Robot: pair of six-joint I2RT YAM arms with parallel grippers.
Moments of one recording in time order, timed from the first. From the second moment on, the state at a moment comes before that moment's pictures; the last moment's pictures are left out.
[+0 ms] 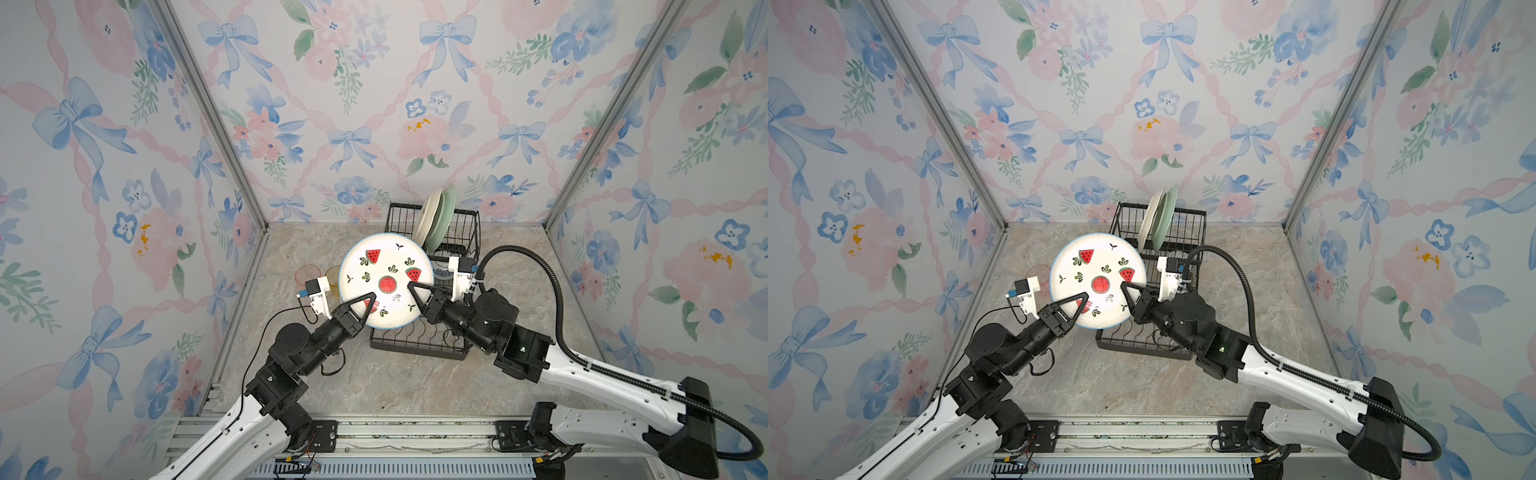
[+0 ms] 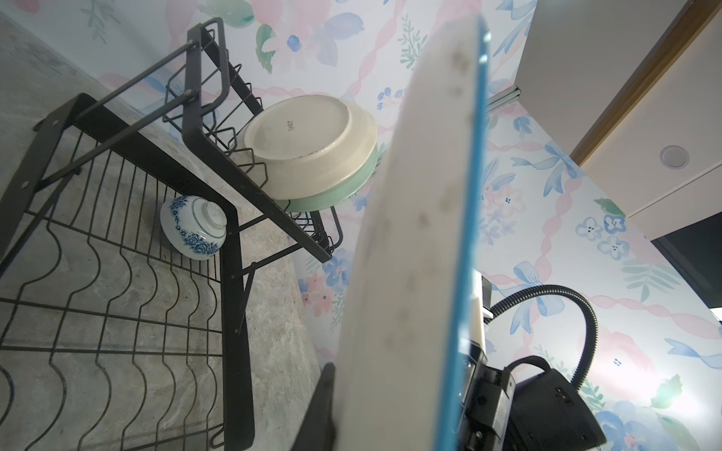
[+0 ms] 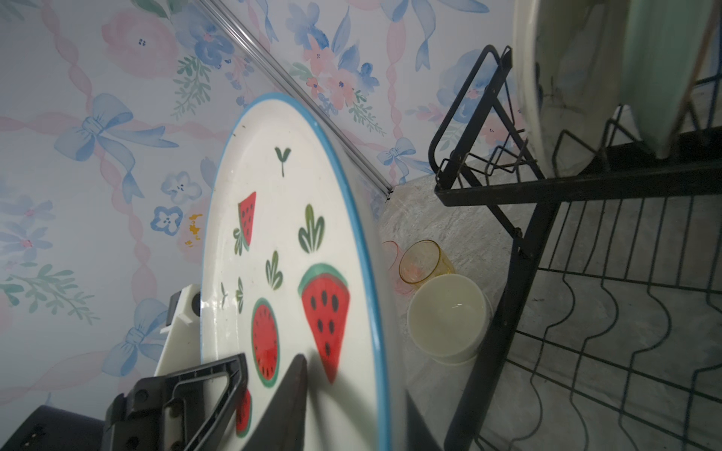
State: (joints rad) left arm -0.69 0.55 0.50 0.15 0.06 -1.13; right arm 1.04 1.11 0.89 0.17 0.23 0.81
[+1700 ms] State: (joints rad) left arm -0.62 0.79 0.45 0.27 0.16 -1.12; right arm 0.96 1.02 0.70 0.14 0.30 0.96
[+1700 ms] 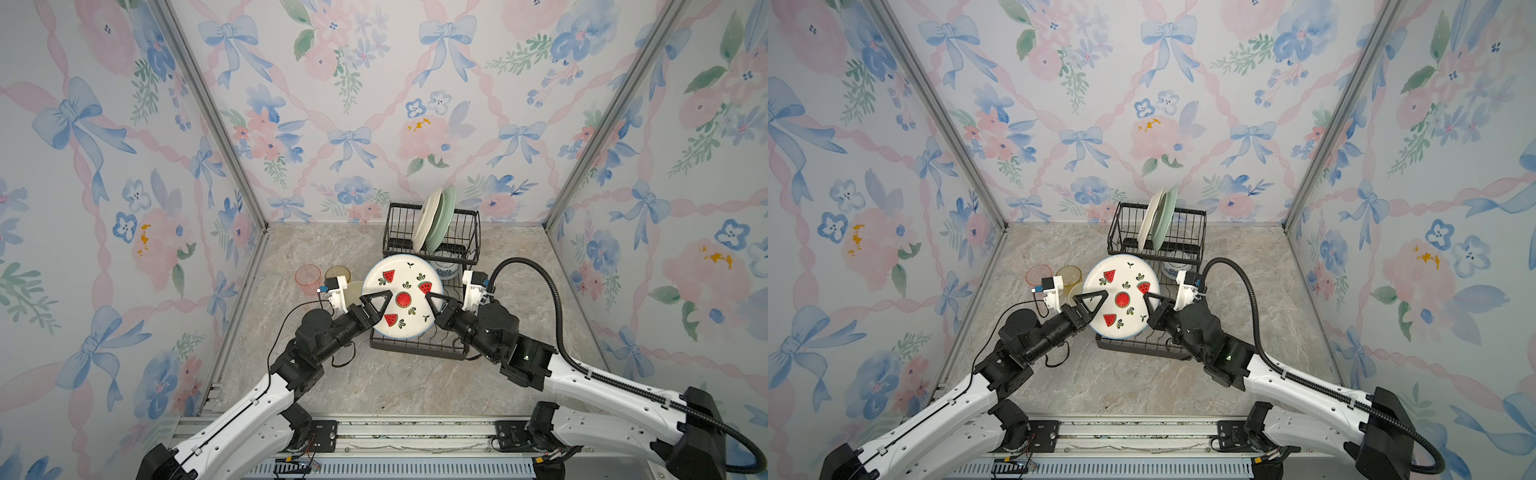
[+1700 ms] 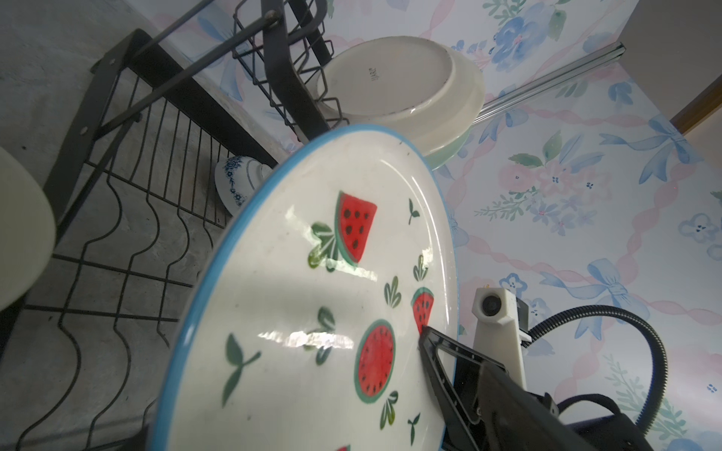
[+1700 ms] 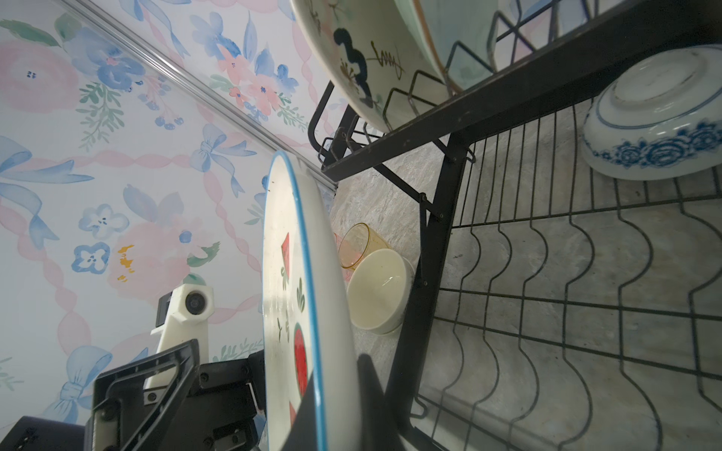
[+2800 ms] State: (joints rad) left arm -0.61 0.81 0.45 0.26 0.08 -1.00; right arm 0.91 0.25 0.65 -0.71 0.67 1.07
